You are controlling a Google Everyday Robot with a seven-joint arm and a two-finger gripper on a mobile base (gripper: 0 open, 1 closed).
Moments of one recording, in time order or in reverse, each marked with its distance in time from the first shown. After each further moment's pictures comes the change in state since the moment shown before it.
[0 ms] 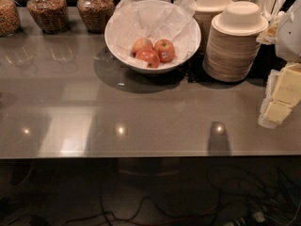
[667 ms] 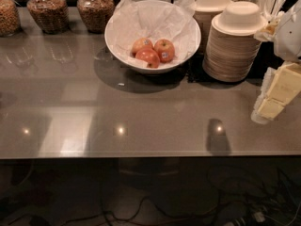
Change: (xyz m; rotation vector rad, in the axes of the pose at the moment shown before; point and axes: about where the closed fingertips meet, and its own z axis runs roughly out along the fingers) arm -0.008 -0.009 0.005 0.038 -0.093 0.005
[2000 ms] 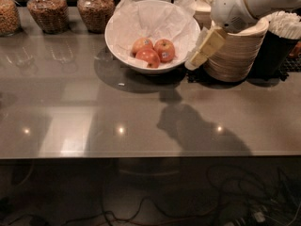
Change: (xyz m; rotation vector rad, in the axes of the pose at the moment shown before) arm -0.126 -0.119 0.055 0.155 -0.462 -0.154
